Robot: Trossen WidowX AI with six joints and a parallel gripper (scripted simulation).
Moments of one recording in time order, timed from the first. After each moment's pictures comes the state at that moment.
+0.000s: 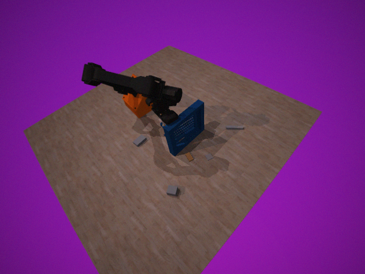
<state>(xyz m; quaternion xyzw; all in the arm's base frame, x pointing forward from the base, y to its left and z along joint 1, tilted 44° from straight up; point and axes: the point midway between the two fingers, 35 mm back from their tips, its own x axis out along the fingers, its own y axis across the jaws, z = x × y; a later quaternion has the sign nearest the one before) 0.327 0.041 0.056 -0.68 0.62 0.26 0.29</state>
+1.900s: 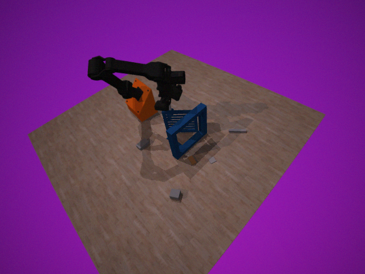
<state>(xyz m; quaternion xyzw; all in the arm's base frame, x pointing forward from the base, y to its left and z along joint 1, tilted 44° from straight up) 0.238 0.088 0.001 -0.49 0.68 -0.02 0.55</state>
